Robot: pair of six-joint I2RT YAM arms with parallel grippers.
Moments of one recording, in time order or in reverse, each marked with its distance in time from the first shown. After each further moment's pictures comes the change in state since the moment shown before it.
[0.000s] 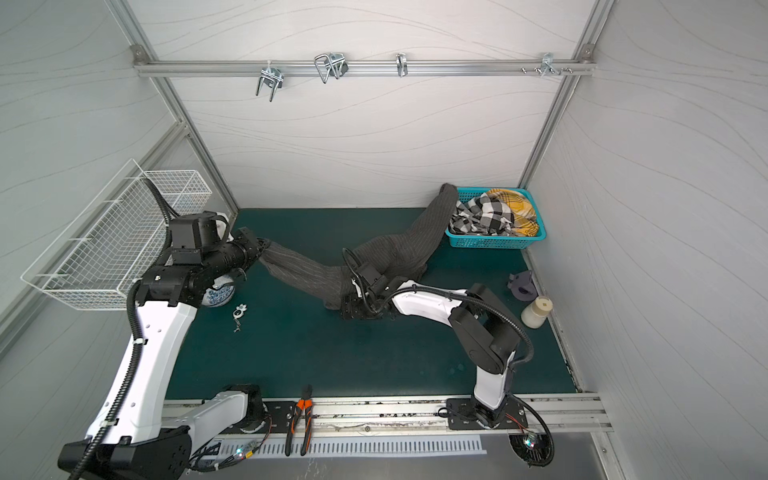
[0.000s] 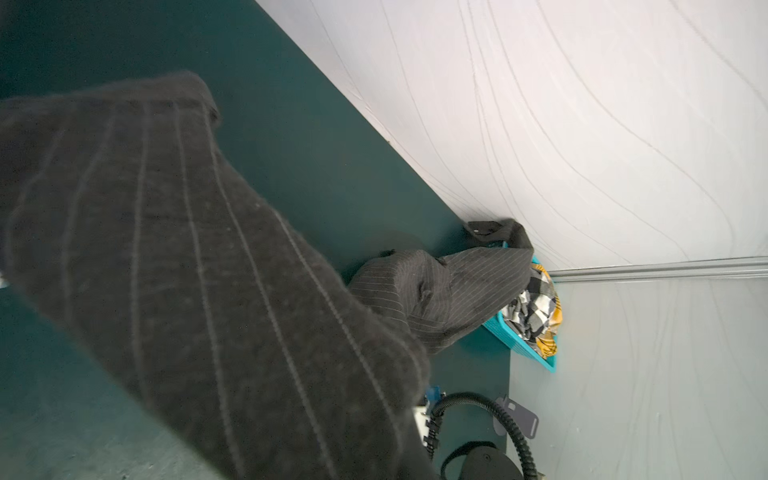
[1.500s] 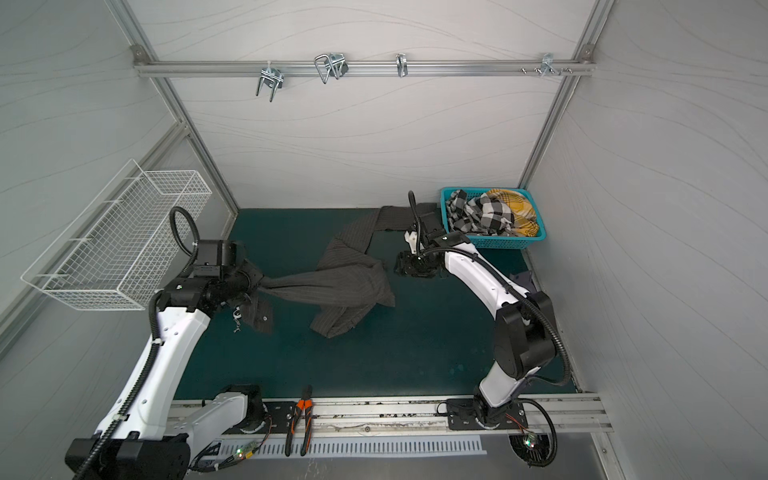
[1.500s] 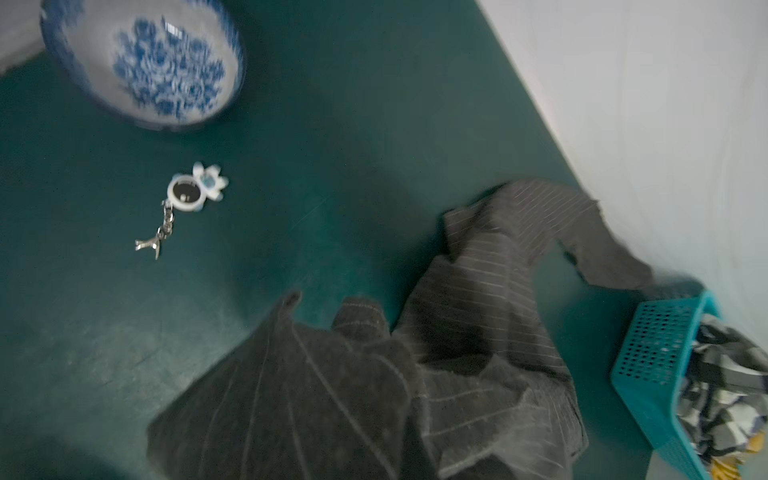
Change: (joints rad) left arm 0.000 -0.031 -0.293 -0.096 -0.280 -0.083; right arm -0.478 -0.171 0.153 -0.485 -0.002 -0.356
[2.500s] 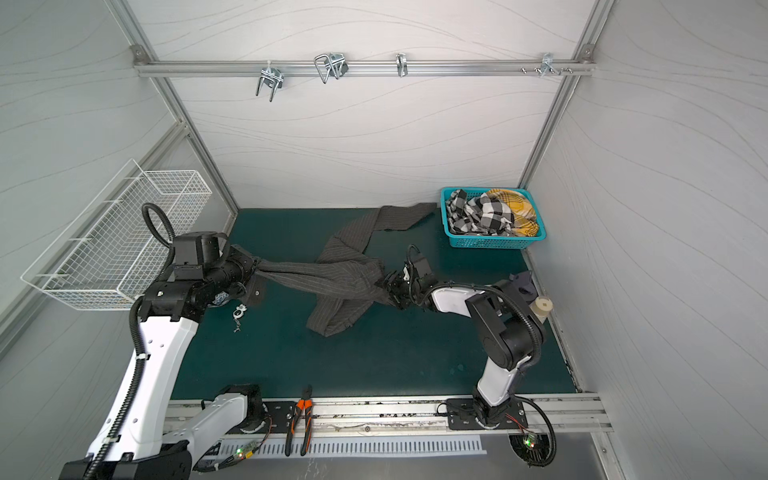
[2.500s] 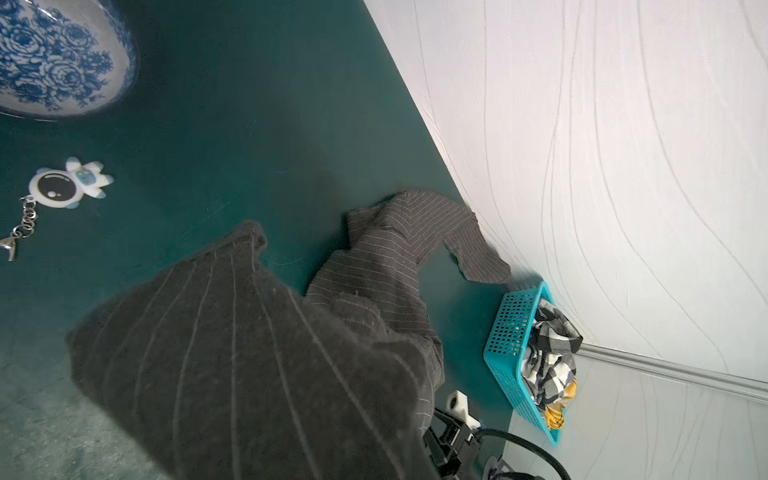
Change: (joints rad) left arm 0.035 -0.061 0.148 0.058 0.133 -0.104; right arm 0.122 0.097 -0.513 0.996 -0.216 1.013
